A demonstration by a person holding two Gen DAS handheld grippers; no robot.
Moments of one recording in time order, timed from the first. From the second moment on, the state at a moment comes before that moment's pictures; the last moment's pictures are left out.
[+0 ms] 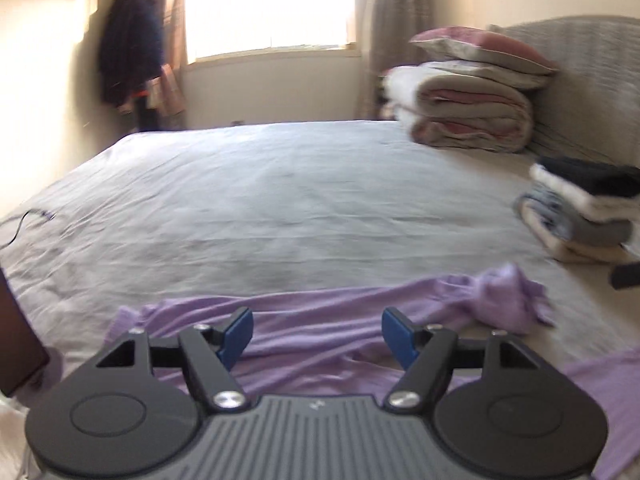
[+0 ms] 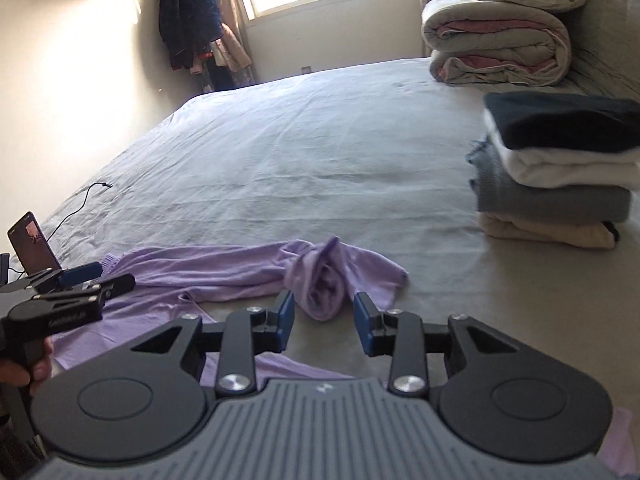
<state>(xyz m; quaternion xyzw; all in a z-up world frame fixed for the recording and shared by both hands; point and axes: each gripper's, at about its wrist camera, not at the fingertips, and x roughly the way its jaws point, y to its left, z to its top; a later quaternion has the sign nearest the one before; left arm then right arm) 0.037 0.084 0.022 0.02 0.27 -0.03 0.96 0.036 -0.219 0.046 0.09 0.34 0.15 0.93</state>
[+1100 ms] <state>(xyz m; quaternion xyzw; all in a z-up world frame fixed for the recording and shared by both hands) 0.165 0.240 -0.043 -0.04 0.37 0.13 0.92 0.209 -0.043 -0.034 -0.07 0.43 0.24 0.86</state>
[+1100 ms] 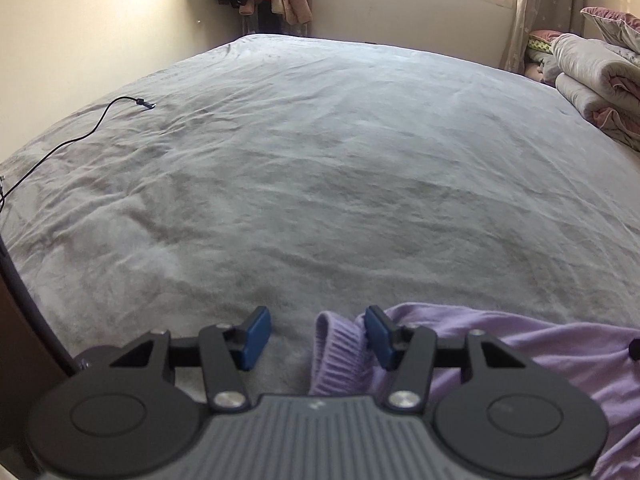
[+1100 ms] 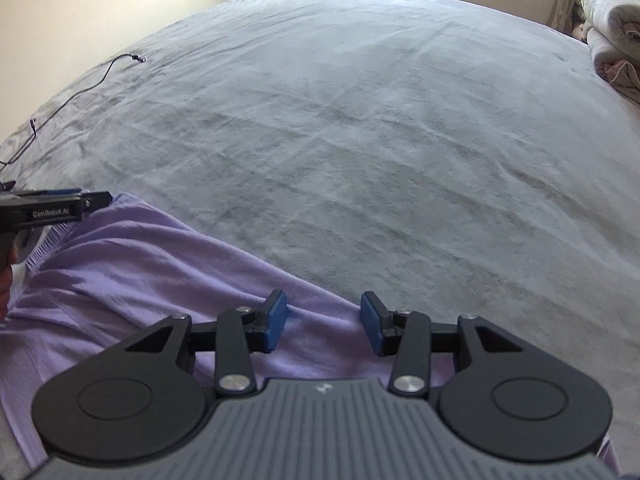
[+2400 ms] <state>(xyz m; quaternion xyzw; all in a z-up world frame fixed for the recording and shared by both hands) 0.165 0.237 -0.046 -0.01 0.36 0.13 0.92 0.237 0.015 -0.023 -0.08 0.45 0.27 0.85</state>
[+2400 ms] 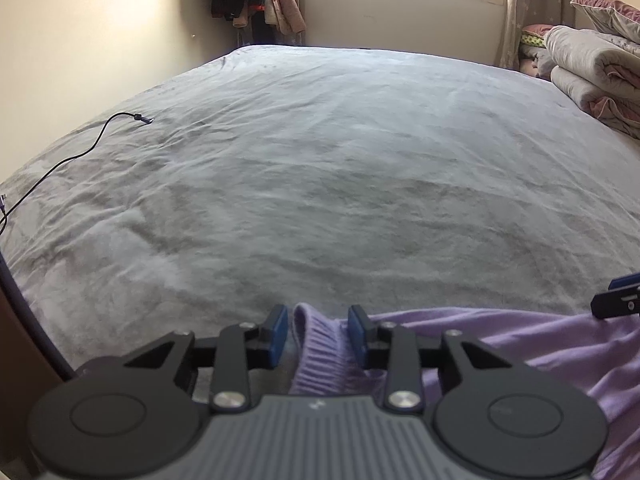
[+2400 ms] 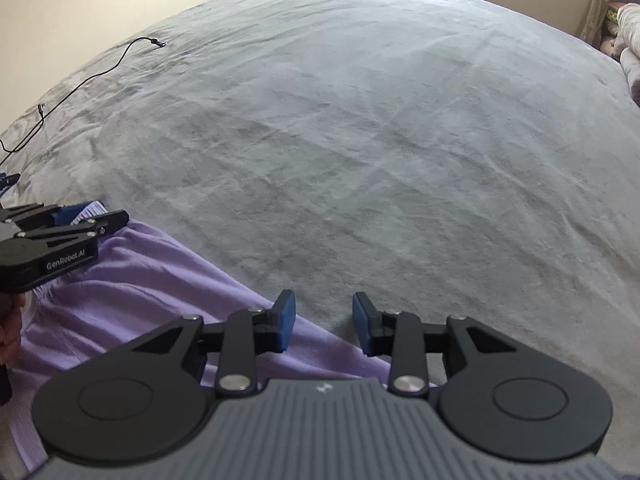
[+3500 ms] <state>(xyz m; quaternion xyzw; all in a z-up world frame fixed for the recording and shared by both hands) 0.156 0.235 -0.047 0.00 0.28 0.22 0.93 0.232 0.085 -0.035 -0.23 0.34 0.23 0.88</state>
